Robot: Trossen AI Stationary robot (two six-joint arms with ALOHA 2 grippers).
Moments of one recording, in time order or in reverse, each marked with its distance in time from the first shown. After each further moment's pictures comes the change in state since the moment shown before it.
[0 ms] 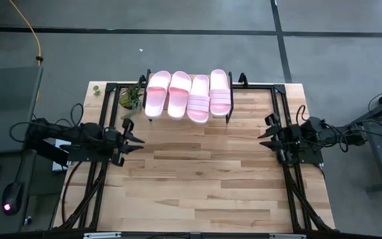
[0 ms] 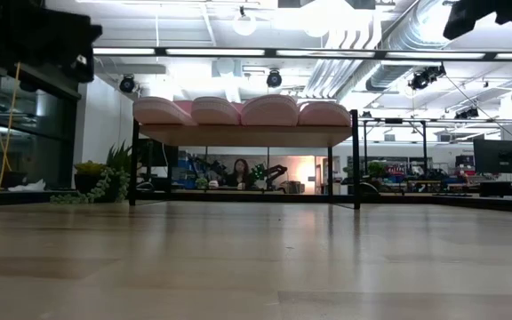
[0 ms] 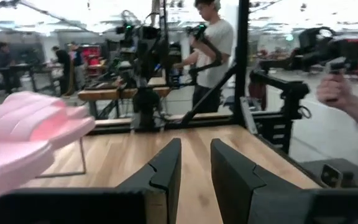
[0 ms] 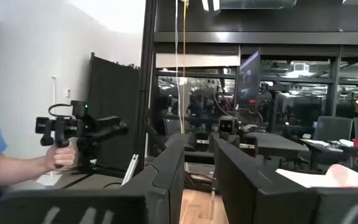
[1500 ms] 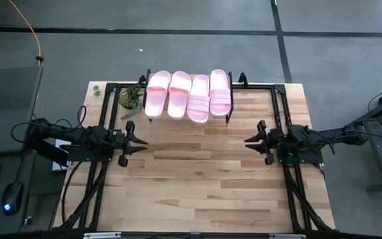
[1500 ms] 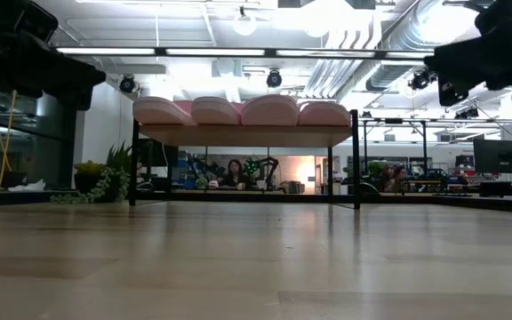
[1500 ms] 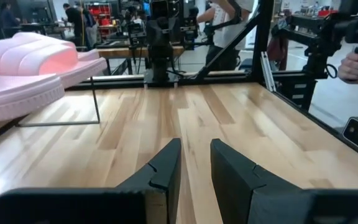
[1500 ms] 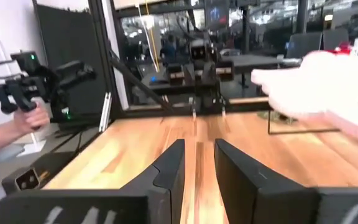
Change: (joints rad) left arm 0.000 0.002 -0.056 -0.114 -0.075 -0.019; right arm 0.000 0.005 -0.171 -0.088 0.157 0.127
